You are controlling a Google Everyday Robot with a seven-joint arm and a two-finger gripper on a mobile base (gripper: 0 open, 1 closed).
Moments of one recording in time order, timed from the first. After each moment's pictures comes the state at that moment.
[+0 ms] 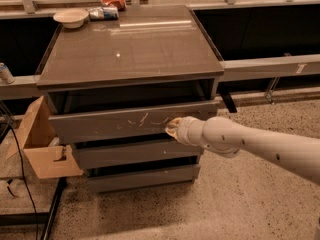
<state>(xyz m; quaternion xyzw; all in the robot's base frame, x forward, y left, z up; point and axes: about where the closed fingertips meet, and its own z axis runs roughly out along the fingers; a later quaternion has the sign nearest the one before) 0.673 -0.060 0.600 -0.54 0.69 0.00 0.47</state>
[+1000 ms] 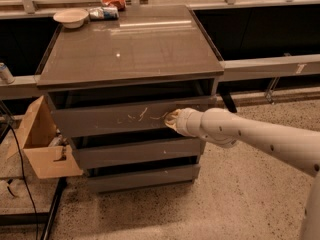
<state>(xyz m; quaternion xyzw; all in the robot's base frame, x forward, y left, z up) 0.706 -0.060 0.616 -0.55 0.68 -0.01 0.48</state>
